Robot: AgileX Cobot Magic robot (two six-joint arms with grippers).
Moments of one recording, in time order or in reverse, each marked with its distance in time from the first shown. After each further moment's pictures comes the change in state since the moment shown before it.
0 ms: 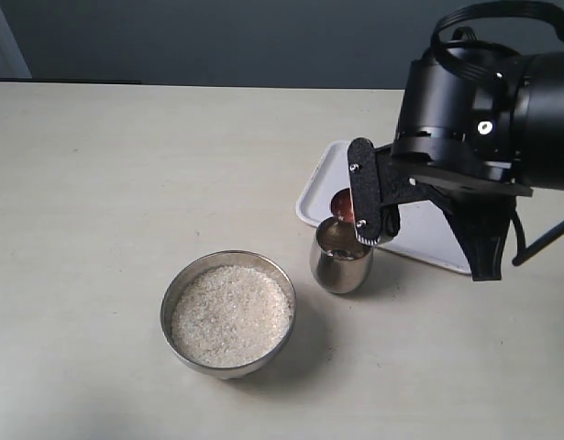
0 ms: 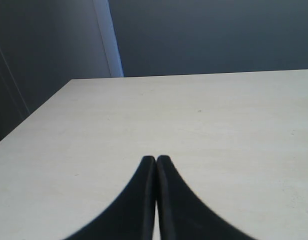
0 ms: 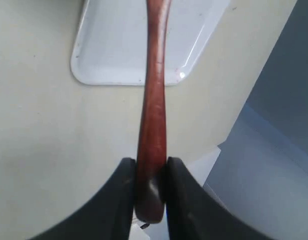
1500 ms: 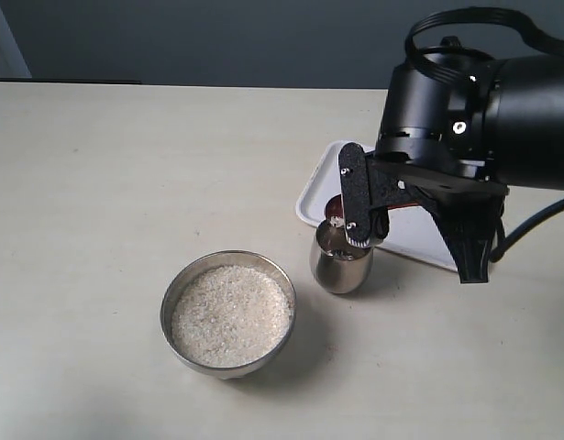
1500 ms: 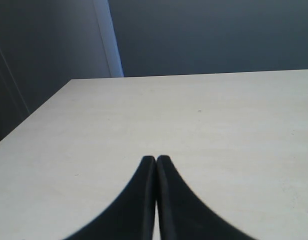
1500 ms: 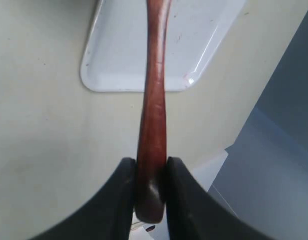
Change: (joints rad) left arm 0.000 0.000 0.000 0.000 0.000 0.000; right arm 0.000 0.038 -0.023 0.022 -0.001 0.002
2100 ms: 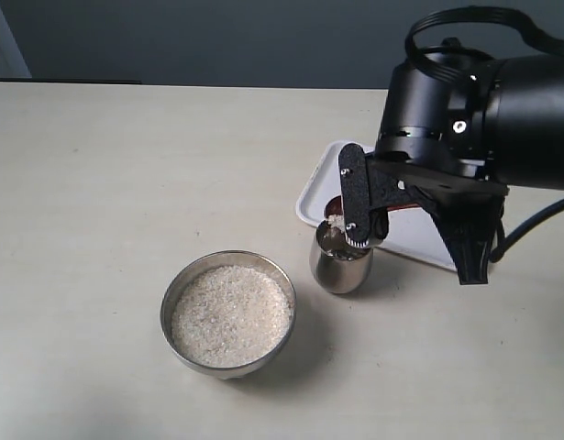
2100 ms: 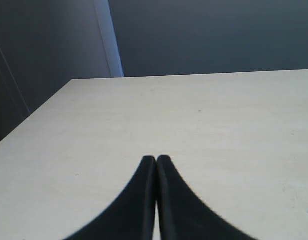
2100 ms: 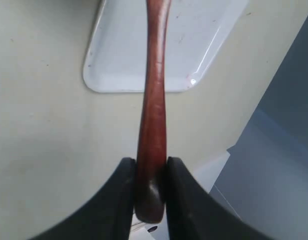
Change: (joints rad) left arm 0.000 0.000 0.000 0.000 0.000 0.000; right arm 0.000 0.000 0.000 0.007 0.000 0.002
